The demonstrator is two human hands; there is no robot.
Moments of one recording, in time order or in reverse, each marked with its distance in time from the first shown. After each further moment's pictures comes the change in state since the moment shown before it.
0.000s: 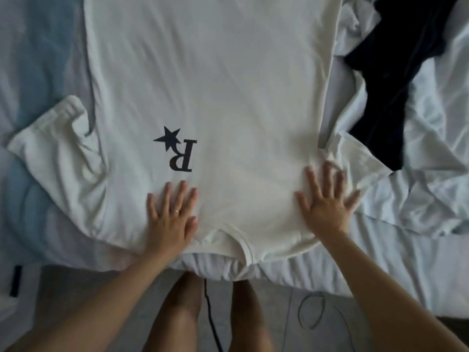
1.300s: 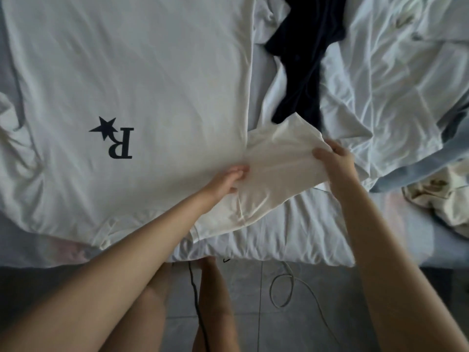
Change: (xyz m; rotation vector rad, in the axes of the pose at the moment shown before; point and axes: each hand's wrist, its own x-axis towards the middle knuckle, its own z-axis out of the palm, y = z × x) left_hand 0.085 0.208 -0.098 -1.615 -0.598 -0.234; right_hand -0.015 0.106 -0.121 1.381 0.059 0.417
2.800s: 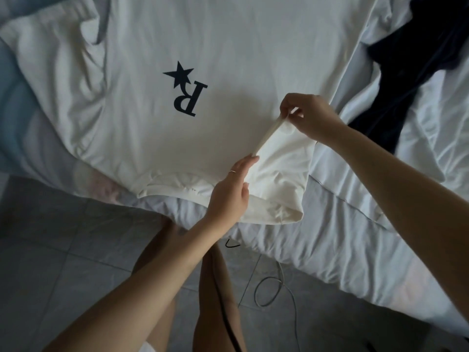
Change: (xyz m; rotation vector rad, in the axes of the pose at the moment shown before) left_hand -0.072 -0.077 -0.042 0.406 0.611 0.539; right_hand 0.018 -0.048 0.186 -1.047 -0.663 -0.876
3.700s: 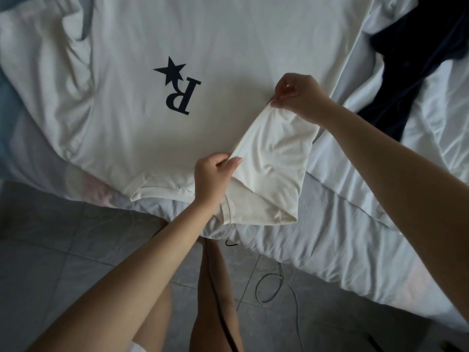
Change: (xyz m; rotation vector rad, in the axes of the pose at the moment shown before) left_hand 0.040 -0.016 -0.009 -0.349 0.213 -0.326; right_hand 0.034 0.003 0.002 0.395 -0.056 0.180
